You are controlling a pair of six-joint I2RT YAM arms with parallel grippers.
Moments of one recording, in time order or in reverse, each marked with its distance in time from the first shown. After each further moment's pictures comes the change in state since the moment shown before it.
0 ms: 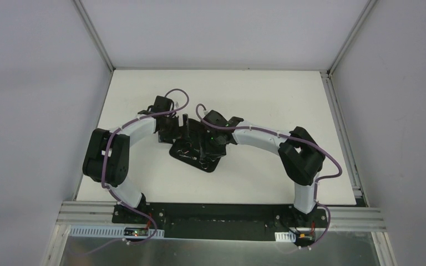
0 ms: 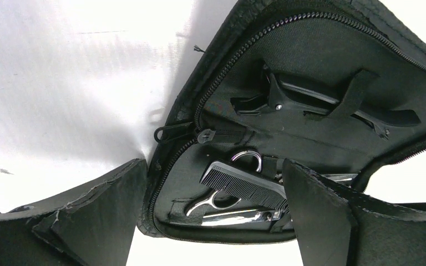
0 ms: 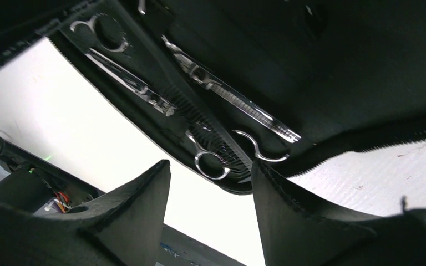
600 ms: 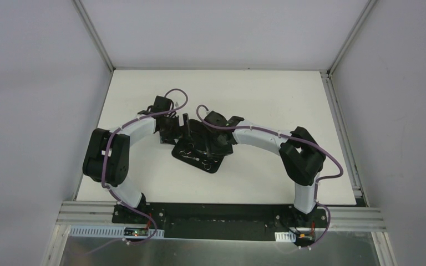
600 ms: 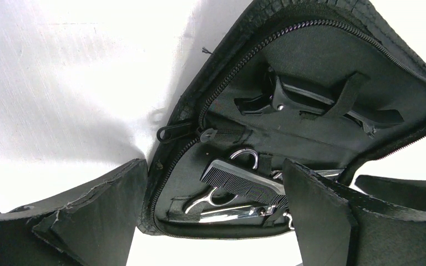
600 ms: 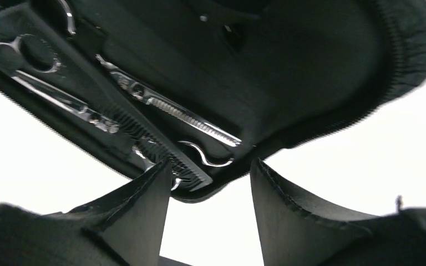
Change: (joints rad) left arm 0.005 0.003 -0.001 0.010 0.064 -0.057; right arm 0.002 0.002 0.024 -0.095 0.164 -0.058
